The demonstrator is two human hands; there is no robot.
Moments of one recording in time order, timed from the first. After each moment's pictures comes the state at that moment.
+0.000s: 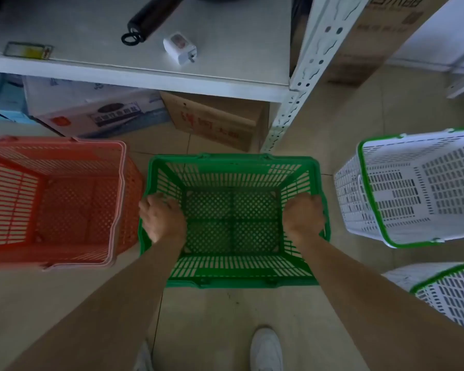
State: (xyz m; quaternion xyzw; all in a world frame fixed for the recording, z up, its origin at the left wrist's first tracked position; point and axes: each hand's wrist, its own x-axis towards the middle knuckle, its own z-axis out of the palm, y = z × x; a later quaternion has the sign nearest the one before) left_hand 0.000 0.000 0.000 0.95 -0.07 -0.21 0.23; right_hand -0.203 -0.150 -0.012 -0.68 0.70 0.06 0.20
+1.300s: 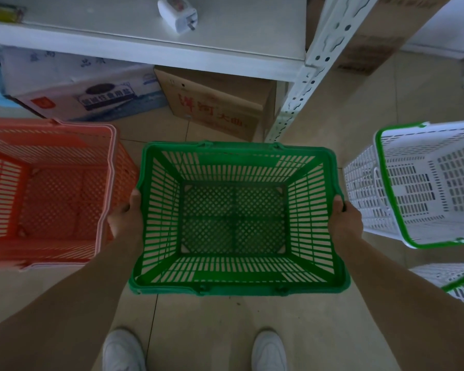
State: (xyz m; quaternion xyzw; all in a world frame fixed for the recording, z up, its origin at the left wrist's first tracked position) left_hand 0.053 0.049 -0.046 0.86 0.14 -0.26 0.42; right_hand -0.286 -0.179 -0.073 -0.57 0.75 -0.06 0.31
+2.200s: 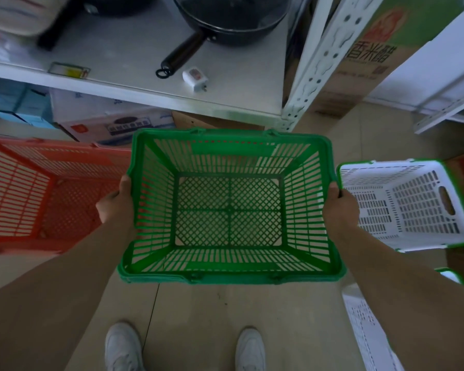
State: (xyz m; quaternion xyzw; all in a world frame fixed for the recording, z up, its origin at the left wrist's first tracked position) left_hand 0.066 0.042 0.098 0.83 0.16 -0.23 0.47; right_hand -0.255 -0.193 0.099 -0.61 0.74 -0.11 0.28
